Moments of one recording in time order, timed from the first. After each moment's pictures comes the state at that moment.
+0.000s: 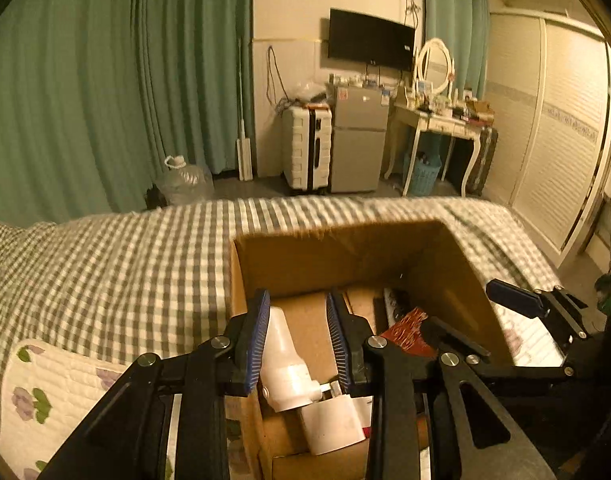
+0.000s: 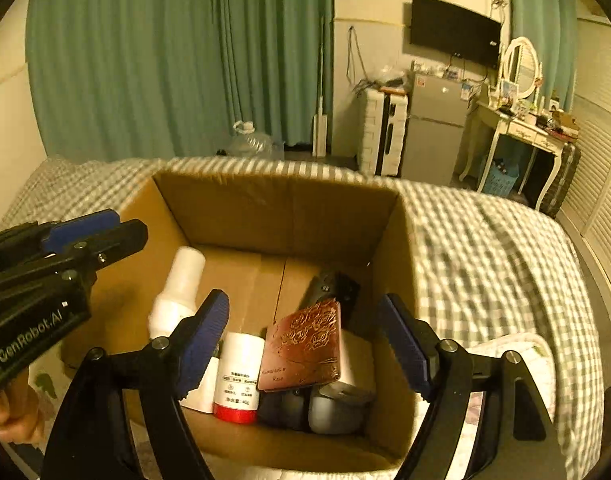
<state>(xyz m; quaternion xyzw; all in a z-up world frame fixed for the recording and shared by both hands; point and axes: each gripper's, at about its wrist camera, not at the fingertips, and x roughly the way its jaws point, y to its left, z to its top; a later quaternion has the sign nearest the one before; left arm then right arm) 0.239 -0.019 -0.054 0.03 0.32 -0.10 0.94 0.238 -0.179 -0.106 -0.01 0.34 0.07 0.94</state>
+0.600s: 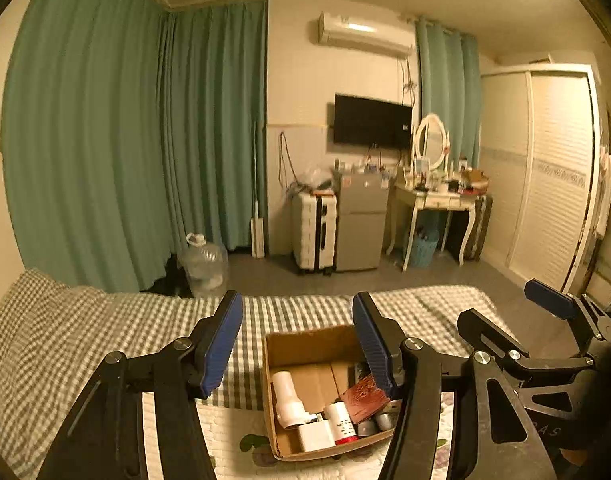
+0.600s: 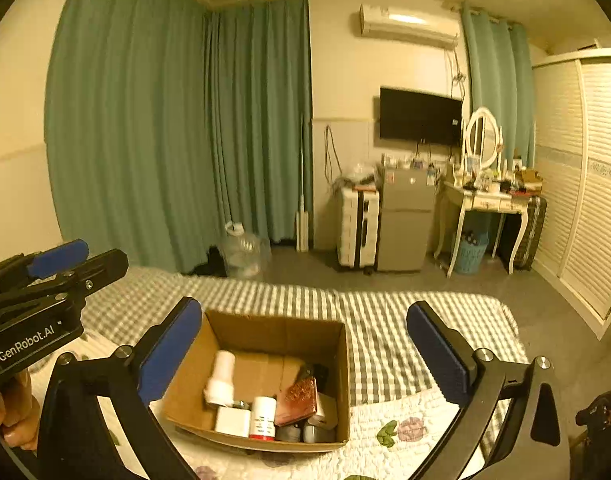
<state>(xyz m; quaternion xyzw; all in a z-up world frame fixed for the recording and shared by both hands) 0.125 -0.002 0.091 0.02 0.19 -0.08 0.98 0.125 -0.190 0.060 0.00 0.18 0.04 0.98</state>
